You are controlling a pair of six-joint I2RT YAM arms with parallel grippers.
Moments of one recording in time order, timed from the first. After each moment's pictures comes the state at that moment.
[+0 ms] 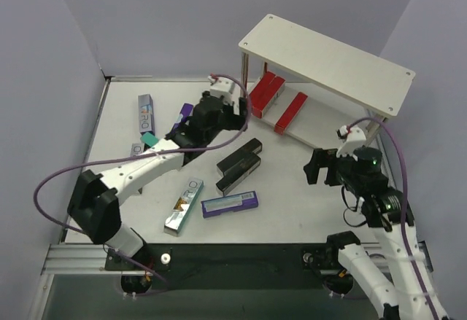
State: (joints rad) left arm -0.77 1.60 1.30 0.03 -0.26 -0.30; right arm 0.22 0.62 0.86 -0.81 -0.06 0.13
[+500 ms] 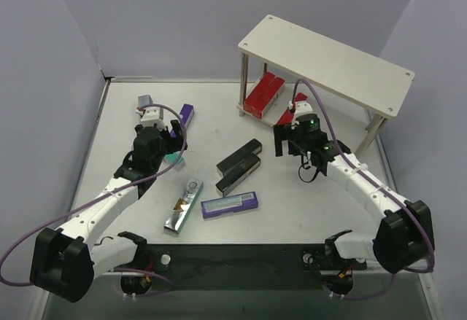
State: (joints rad) left arm -0.38 1.10 0.69 0.08 -0.26 -0.36; right arm 0.41 1.25 0.89 -0.34 0.17 0.12
